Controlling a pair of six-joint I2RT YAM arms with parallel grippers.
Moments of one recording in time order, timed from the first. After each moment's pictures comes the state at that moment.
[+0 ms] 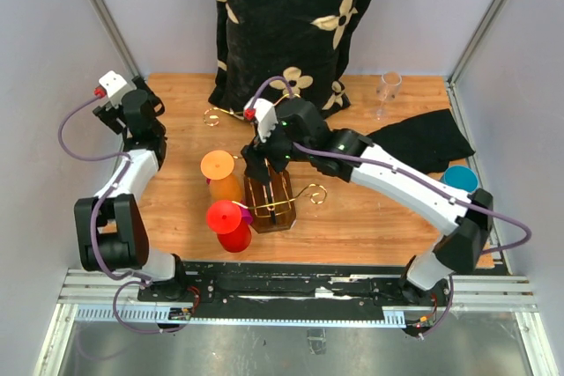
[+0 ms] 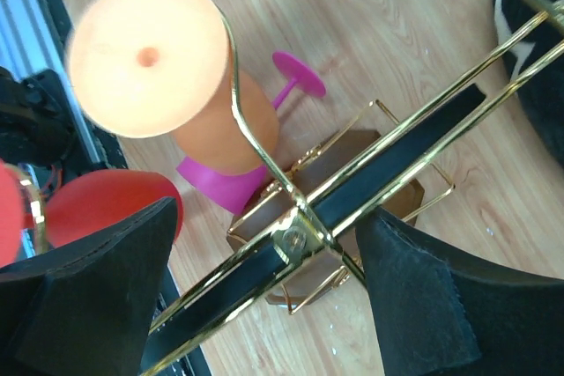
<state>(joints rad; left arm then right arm) 0.12 1.45 0.92 0.48 -0.69 -0.20 0.96 1.54 1.55 -0.51 -0.19 -0.01</state>
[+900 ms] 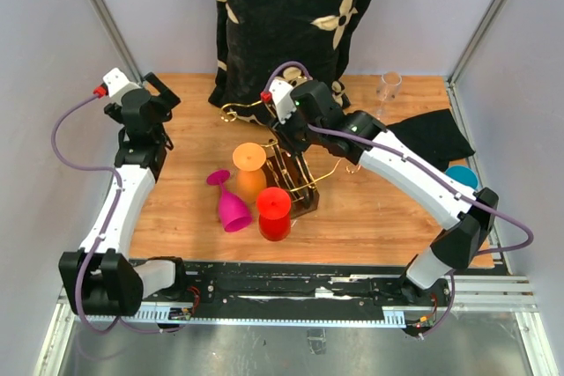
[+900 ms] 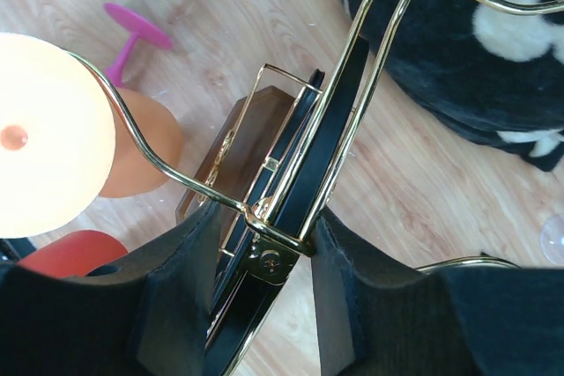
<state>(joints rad) 0.01 1.19 1.00 0.05 -0.49 -0.45 0.86 1.59 1.68 -0.72 0.04 -0.13</state>
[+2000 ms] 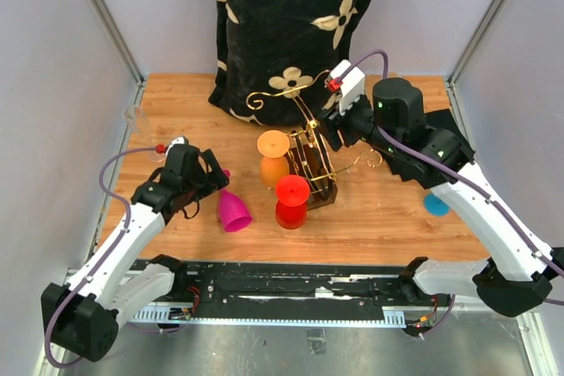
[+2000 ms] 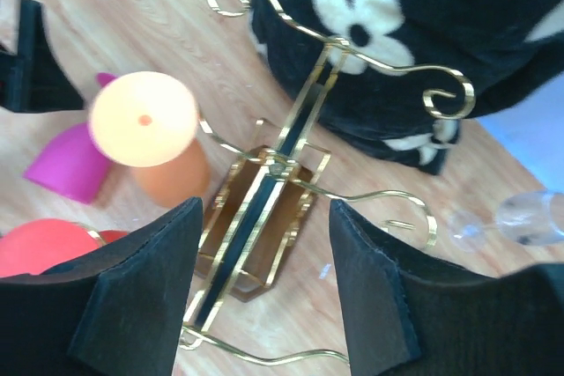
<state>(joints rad) -0.33 0.93 0.73 -0.60 -0.17 -0.74 0.74 1.22 1.57 -0.69 0.02 -0.21</state>
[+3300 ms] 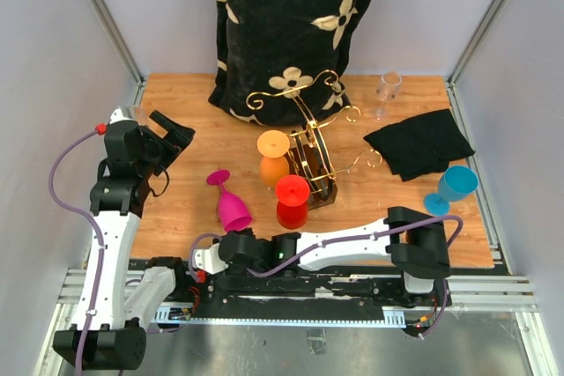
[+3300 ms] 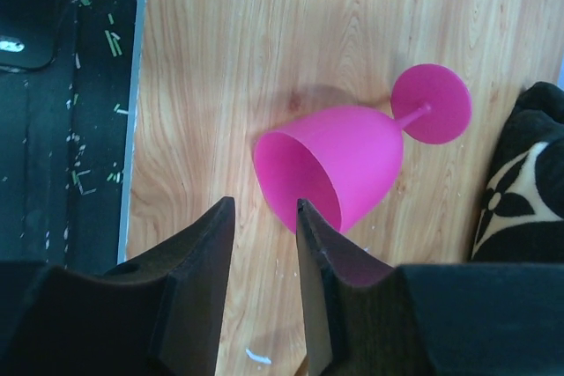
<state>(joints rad) 0.03 0.84 0.98 -0.60 0.03 -0.79 1.52 1.77 1.19 -0.11 0.35 -0.58</state>
